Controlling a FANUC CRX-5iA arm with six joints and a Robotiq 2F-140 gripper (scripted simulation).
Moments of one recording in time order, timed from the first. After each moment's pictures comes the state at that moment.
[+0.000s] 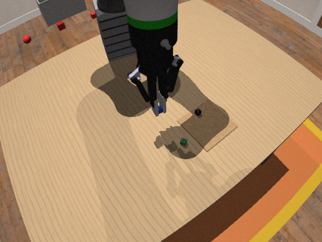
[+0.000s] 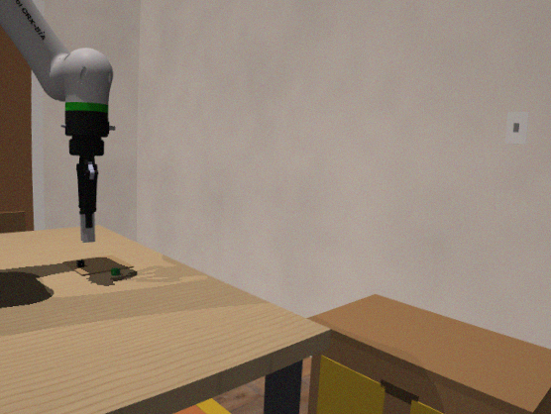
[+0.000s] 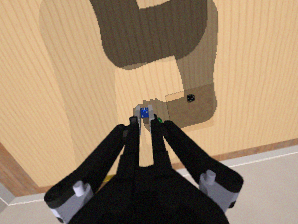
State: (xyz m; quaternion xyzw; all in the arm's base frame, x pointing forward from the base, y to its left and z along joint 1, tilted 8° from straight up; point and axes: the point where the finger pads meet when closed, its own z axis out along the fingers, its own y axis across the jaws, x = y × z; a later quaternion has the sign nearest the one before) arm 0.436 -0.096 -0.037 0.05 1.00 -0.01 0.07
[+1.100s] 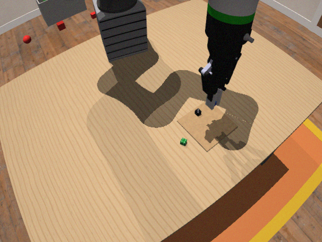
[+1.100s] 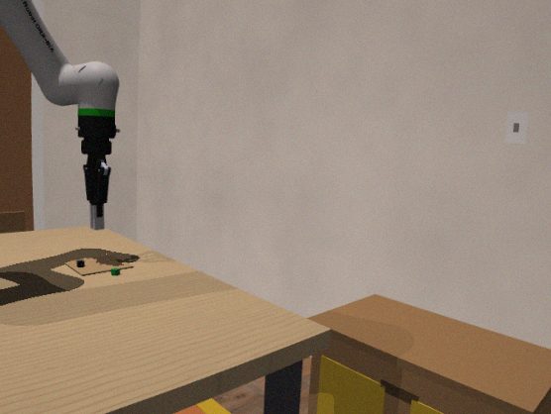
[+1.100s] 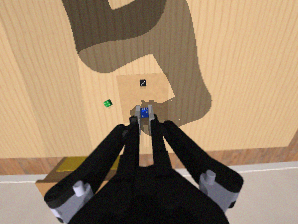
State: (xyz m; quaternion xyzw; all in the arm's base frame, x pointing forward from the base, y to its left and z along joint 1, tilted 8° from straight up) arm 0.499 0.041 -0.033 -0.04 1.00 -0.02 0.07
